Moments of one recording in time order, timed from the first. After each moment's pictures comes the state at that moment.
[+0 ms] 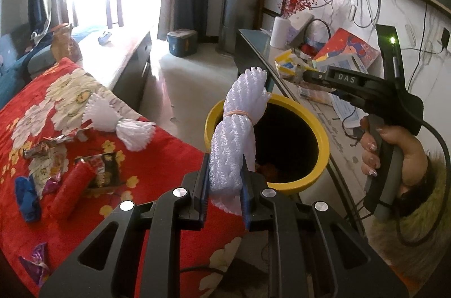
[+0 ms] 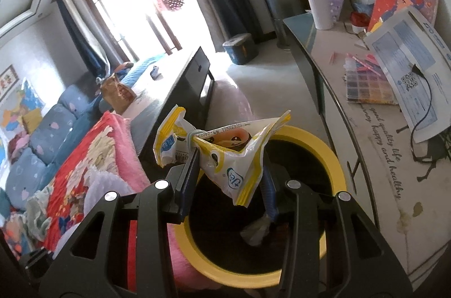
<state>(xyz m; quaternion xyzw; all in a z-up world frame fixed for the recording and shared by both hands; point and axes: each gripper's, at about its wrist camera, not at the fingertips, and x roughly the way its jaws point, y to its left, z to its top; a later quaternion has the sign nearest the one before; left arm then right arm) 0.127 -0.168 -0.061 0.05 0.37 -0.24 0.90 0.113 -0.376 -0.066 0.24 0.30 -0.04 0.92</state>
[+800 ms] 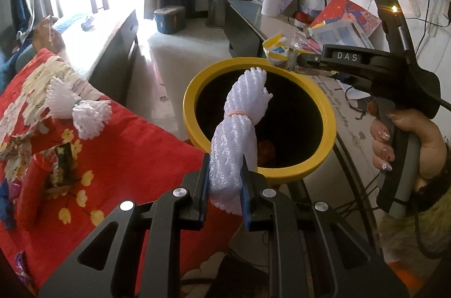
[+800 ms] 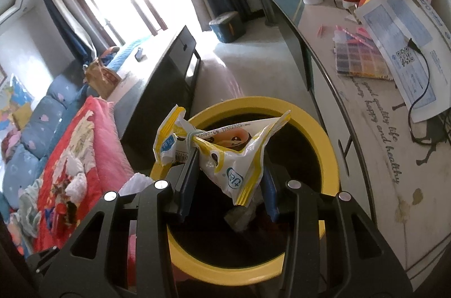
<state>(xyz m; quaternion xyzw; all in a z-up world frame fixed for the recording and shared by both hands) 0.152 -0.210 -0.108 0.09 0.42 -0.25 0.87 0.123 -0.389 -0.106 0.25 0.36 -0.06 0.90</state>
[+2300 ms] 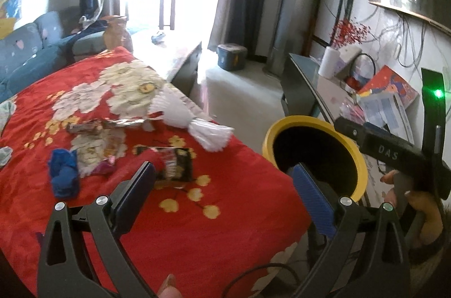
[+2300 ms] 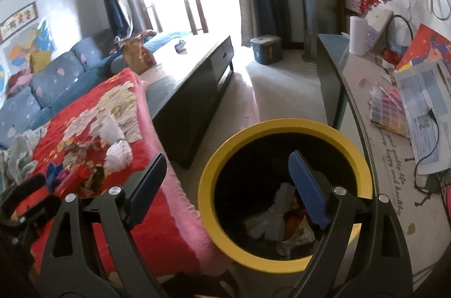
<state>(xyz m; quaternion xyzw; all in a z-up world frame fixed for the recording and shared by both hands) 0.128 -0.097 -0.055 -0.02 0.33 -0.11 0.94 0.107 -0.279 -0.058 0.10 0.32 0.01 0.94</state>
